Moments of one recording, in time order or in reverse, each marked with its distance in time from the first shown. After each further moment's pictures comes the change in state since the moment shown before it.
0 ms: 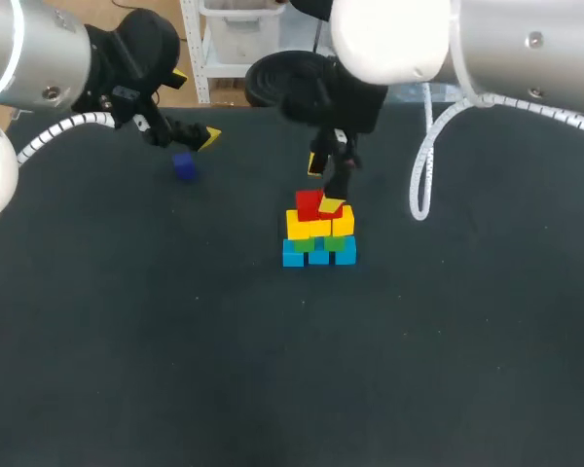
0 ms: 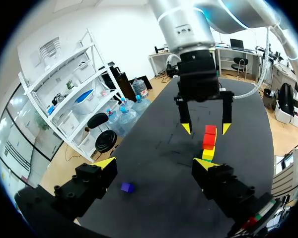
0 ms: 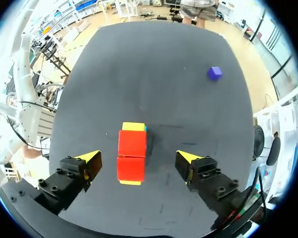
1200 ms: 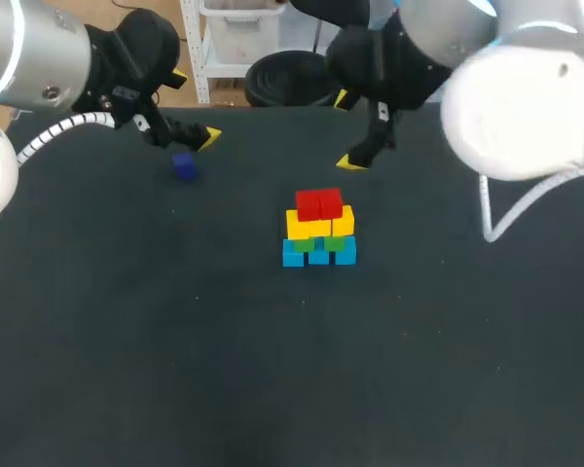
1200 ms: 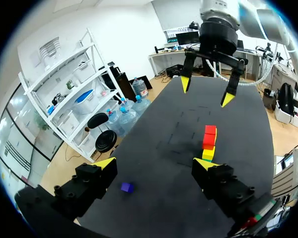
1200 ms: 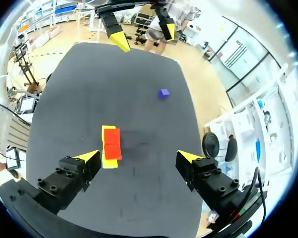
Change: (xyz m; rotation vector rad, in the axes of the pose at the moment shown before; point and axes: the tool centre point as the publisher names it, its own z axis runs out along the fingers) left arm 0.000 0.000 0.000 0.000 0.000 0.000; right arm 0.011 -0.001 -0.085 0.447 -0.153 0.016
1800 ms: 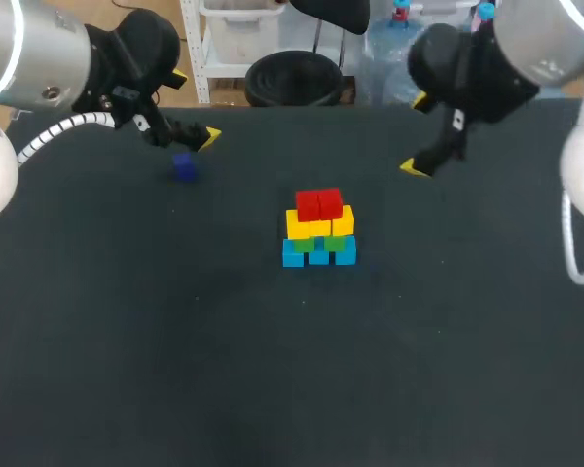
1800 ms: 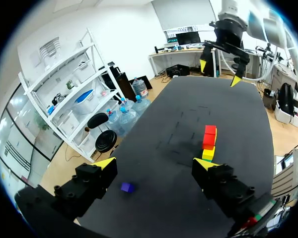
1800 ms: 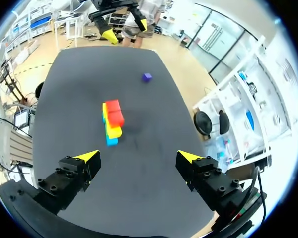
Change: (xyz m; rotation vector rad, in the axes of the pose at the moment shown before) left arm 0.000 0.000 0.000 0.000 0.000 0.000; right arm 0.068 0.023 -0.052 0.100 0.018 0.196
